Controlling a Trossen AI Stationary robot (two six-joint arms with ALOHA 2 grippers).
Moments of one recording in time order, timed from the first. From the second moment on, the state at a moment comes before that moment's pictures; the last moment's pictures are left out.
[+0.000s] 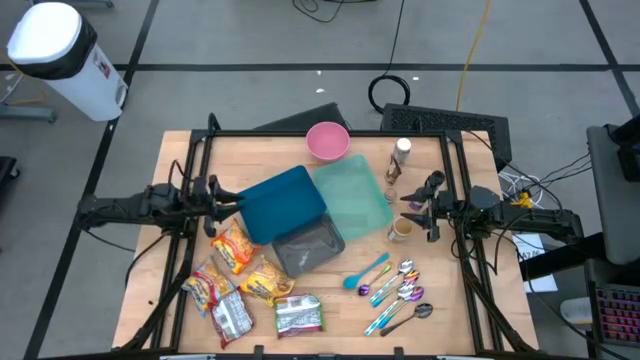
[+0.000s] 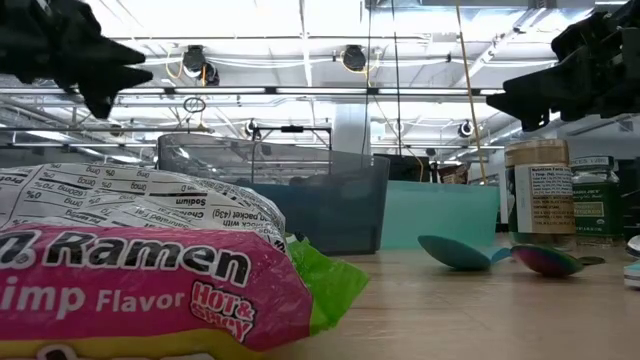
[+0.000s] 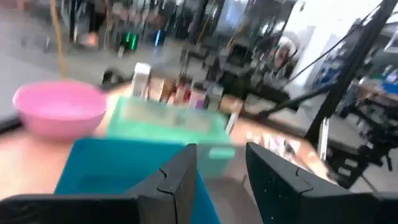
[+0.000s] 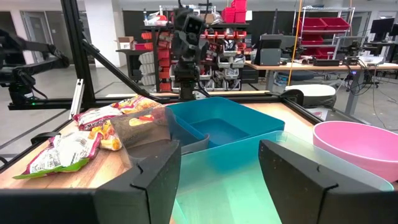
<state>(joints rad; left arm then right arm) -0.05 0.06 0.21 -0.22 -0.17 -0.33 -0.10 0.02 0.02 0.03 -0.05 0.01</state>
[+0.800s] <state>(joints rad) -0.05 0.76 0.66 -1.10 -0.06 -0.90 -0.10 0.02 0.02 0.03 -0.05 0.01</state>
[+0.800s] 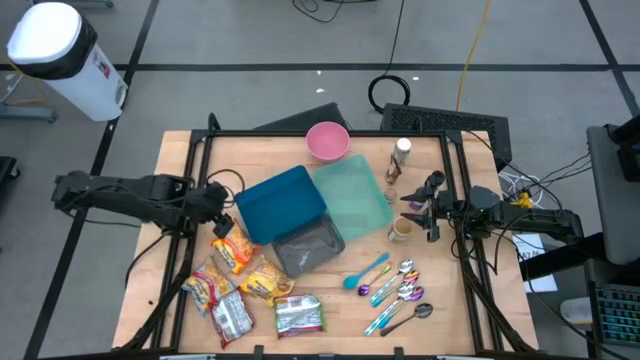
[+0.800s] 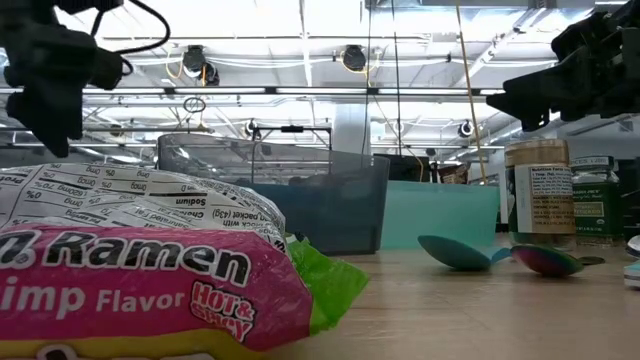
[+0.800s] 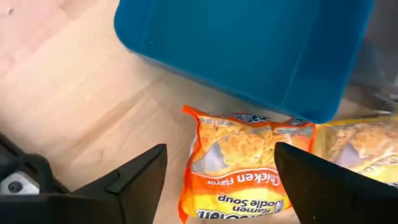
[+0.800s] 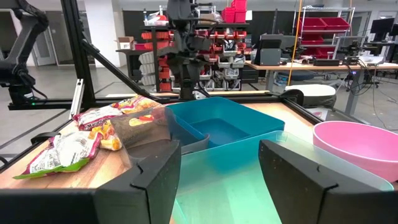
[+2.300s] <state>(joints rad) -0.05 0.96 0.48 -0.87 0.00 -0.95 -0.10 0.02 0.02 0.03 -0.05 0.01</state>
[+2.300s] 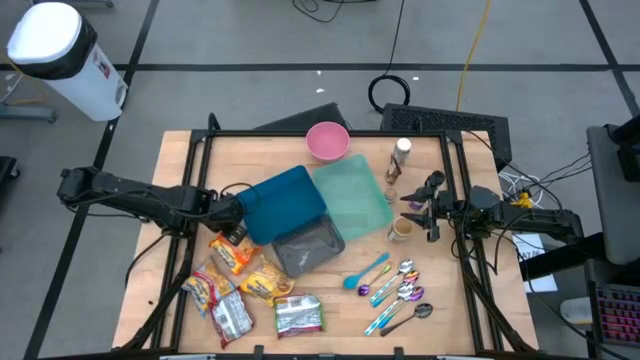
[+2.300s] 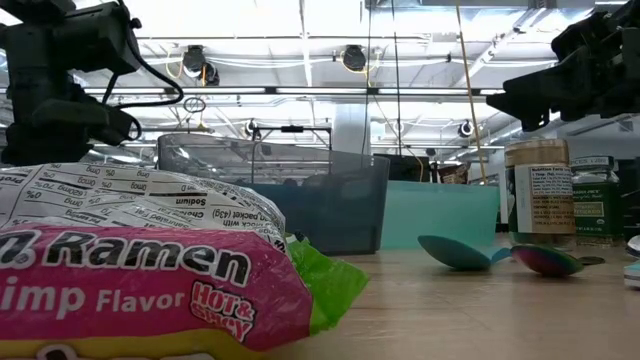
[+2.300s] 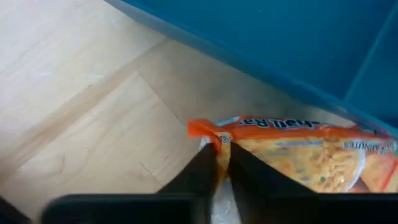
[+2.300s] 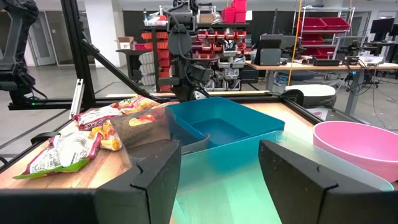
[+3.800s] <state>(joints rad) -0.17 1.02 1.11 -0.61 -0.41 -0.34 -0.10 0.02 0.02 0.03 -0.05 0.01</state>
